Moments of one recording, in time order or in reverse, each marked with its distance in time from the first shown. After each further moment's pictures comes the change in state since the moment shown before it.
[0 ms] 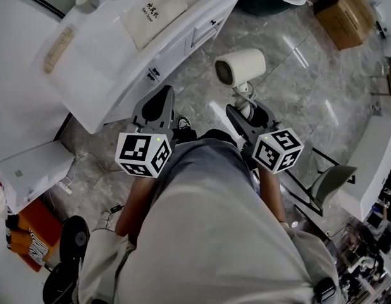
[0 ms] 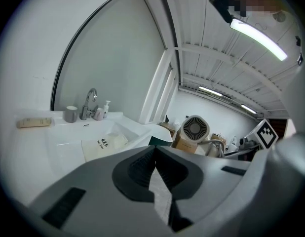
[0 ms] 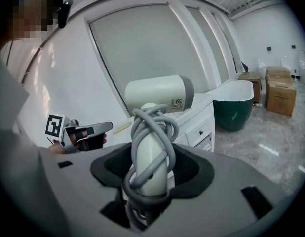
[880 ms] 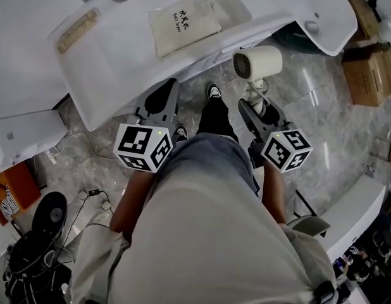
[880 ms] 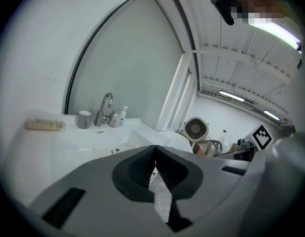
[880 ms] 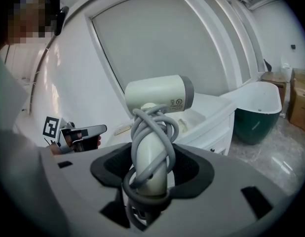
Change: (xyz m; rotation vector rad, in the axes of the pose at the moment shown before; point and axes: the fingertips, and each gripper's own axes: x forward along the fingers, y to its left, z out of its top) left arm 0.079 0.075 0.047 -0.082 -0.062 0.211; right arm 0.115 -0.064 0.102 -0.094 0.083 0.161
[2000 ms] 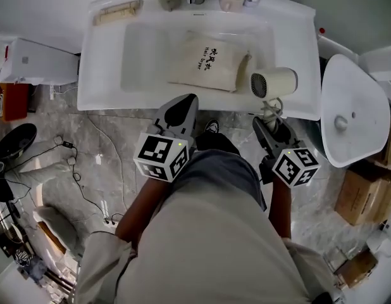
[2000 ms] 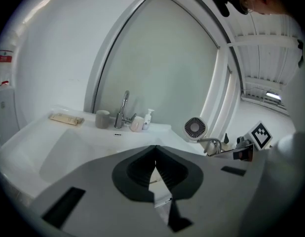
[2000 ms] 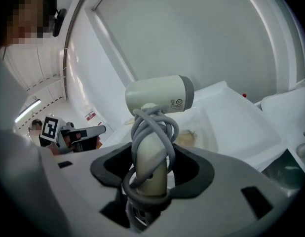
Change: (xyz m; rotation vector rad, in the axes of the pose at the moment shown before) left arm 0.160 0.025 0.031 -0.154 -0.084 0.474; right arm 0.152 -0.149 0.134 -0.195 0.259 0.388
